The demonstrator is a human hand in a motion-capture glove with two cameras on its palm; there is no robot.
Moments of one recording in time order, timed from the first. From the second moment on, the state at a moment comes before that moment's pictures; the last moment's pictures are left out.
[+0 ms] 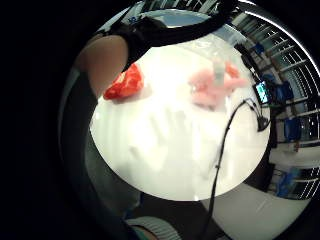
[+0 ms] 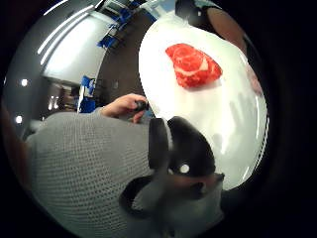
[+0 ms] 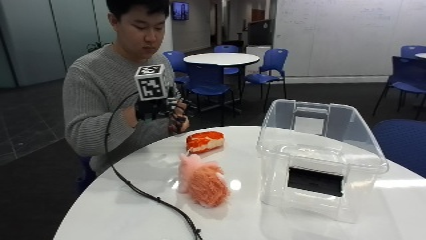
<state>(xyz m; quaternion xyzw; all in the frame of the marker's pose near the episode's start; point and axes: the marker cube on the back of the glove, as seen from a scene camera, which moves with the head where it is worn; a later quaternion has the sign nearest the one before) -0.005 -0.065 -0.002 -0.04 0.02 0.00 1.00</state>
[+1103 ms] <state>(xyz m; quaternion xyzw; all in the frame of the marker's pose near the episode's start) -0.021 -0.175 0.144 -0.08 0.08 -0.01 0.99</state>
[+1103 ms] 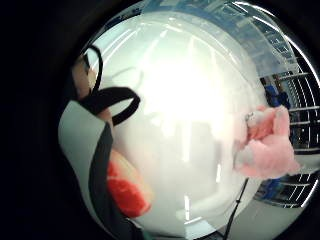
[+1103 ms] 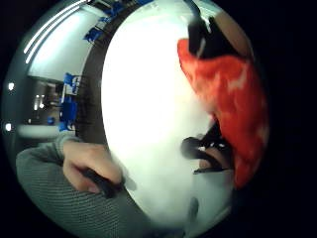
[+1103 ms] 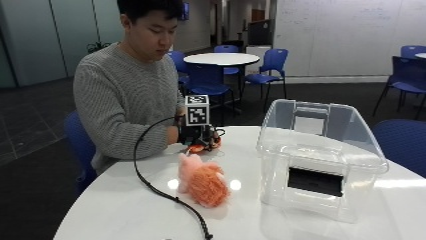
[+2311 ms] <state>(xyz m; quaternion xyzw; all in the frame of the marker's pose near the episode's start) 0.124 -0.461 -0.026 -0.05 0.05 0.19 0.98</state>
